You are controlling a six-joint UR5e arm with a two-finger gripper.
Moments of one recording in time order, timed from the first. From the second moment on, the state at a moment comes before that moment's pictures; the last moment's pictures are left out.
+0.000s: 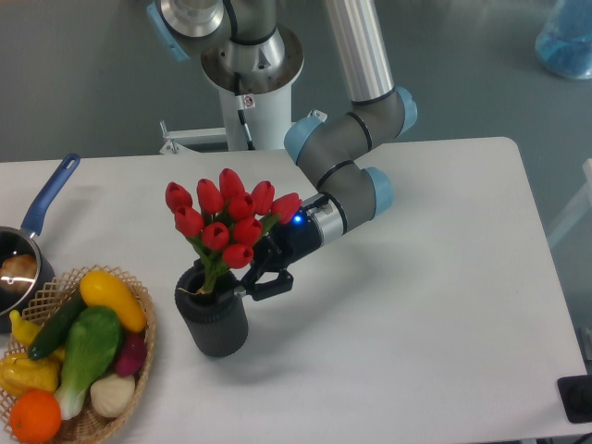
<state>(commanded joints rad) 2.59 -2.06 -2.01 -0.71 -0.14 1.71</state>
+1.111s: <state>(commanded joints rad) 2.58 -2.05 -2.01 -0.71 -0.10 1.69</state>
